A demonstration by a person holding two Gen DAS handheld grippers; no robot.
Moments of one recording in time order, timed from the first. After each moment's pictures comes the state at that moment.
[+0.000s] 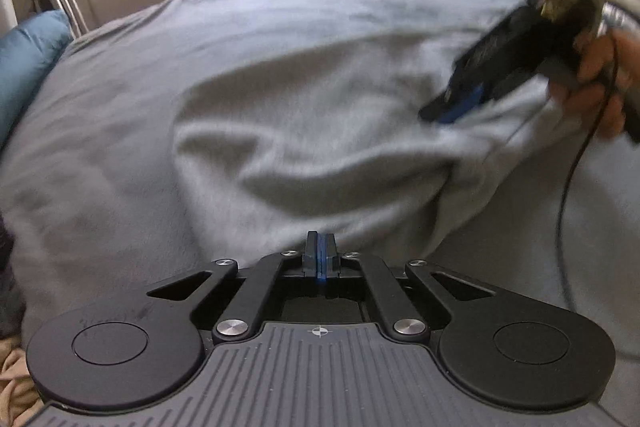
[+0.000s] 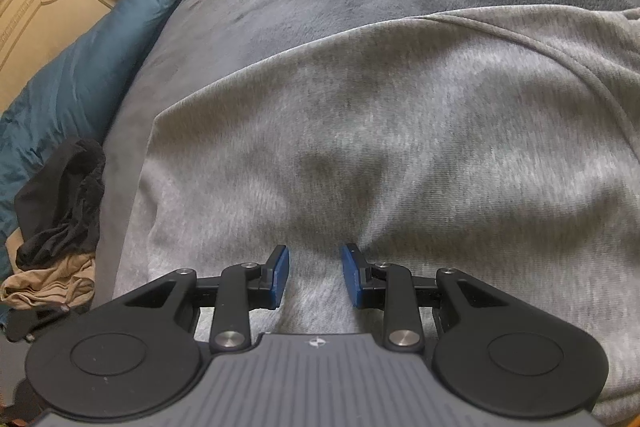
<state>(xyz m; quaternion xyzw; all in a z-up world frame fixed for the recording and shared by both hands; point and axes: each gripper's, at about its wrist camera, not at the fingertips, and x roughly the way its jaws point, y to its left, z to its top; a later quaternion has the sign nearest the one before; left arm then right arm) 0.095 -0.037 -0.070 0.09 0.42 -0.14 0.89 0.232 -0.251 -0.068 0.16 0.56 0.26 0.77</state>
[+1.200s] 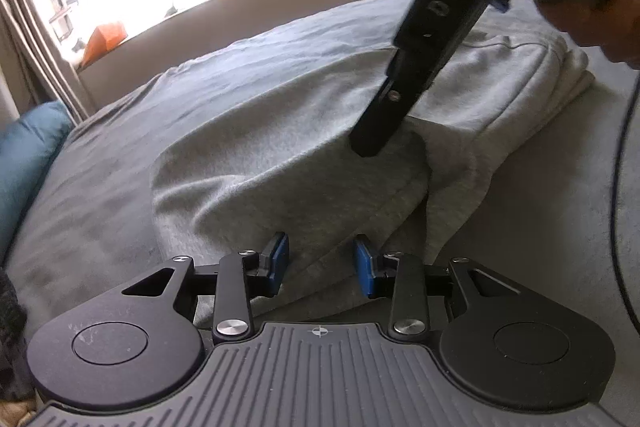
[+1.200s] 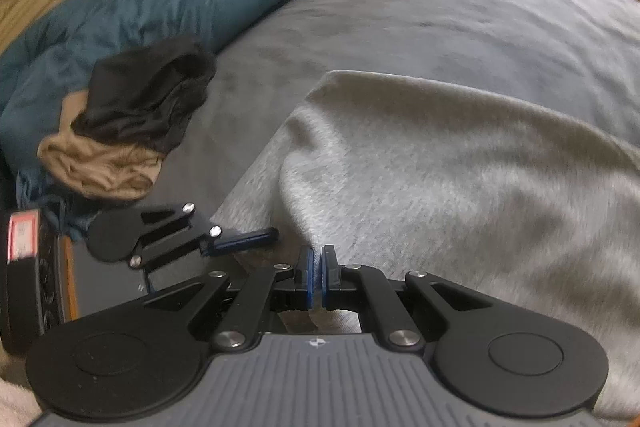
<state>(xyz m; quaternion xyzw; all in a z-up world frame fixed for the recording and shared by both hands) 0.082 -0.071 -0.091 0.18 0.32 -0.16 0.92 0.174 -0.168 -0.007 0.00 0.48 0.41 0.78</state>
